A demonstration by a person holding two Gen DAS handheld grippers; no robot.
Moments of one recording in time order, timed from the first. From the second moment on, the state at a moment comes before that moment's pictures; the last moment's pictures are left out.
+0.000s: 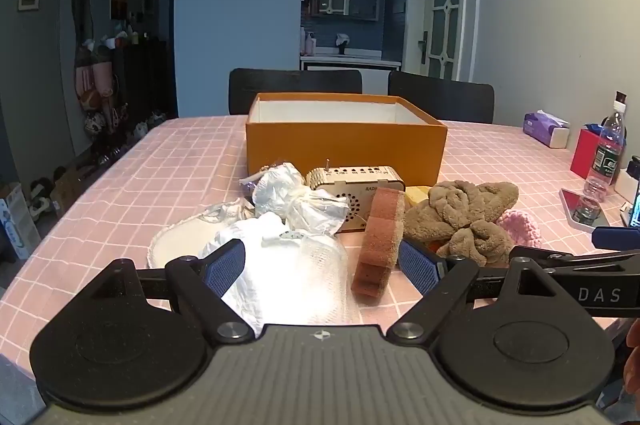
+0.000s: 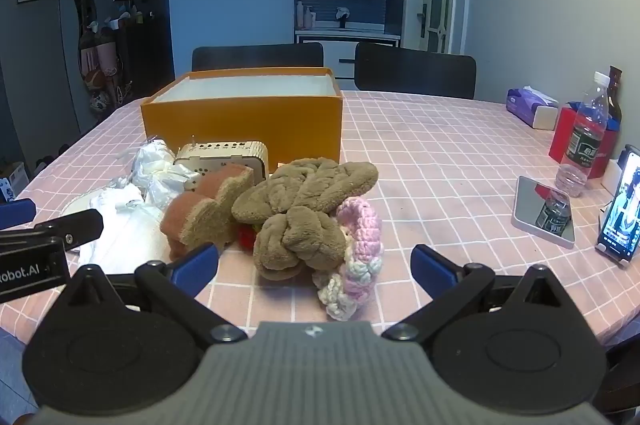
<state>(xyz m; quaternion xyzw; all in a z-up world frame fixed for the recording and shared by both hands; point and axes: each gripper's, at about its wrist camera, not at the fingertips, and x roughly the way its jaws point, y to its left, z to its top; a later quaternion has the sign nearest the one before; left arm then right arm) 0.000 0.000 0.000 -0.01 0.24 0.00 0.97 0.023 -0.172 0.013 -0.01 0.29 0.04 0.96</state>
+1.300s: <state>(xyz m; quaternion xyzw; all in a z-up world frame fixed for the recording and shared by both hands) 0.012 0.009 -0.015 -0.04 0.27 0.00 0.96 0.030 -0.164 0.007 -0.03 0.30 0.05 0.95</state>
